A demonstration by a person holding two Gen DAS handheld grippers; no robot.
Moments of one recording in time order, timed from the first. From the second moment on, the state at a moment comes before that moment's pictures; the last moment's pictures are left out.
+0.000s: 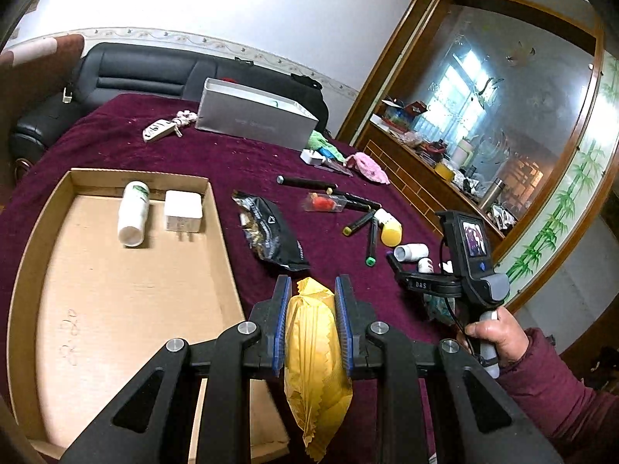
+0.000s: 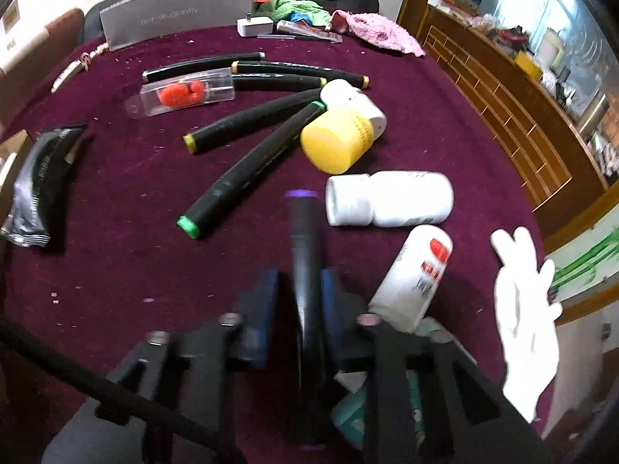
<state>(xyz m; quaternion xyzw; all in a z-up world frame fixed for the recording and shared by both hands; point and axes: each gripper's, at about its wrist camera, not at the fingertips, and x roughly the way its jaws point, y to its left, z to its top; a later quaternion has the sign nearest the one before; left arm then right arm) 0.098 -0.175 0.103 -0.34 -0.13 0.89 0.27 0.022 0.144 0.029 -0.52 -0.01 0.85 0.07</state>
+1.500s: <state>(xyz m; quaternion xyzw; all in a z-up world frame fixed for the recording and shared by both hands) -0.077 -0.283 0.052 -0.48 -0.03 0.87 0.09 -0.076 -0.143 0.043 -0.54 0.09 0.80 -0.23</state>
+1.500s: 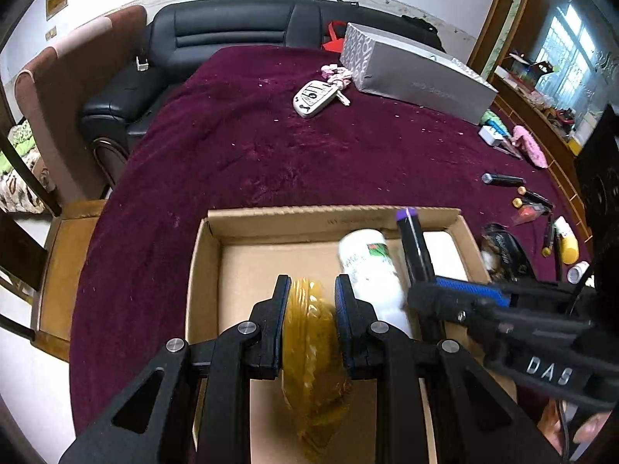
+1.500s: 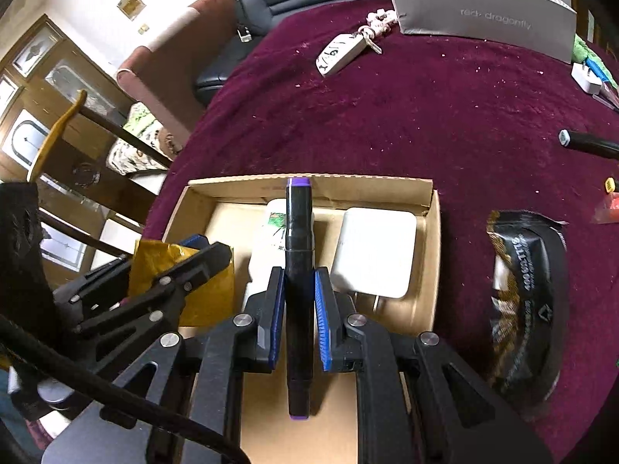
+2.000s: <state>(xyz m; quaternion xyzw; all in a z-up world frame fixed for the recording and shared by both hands) -0.089 -0.291 0.051 -0.51 -0.02 0.86 0.07 -0.082 -0.147 0.036 -0.53 0.07 0.82 -0.21</state>
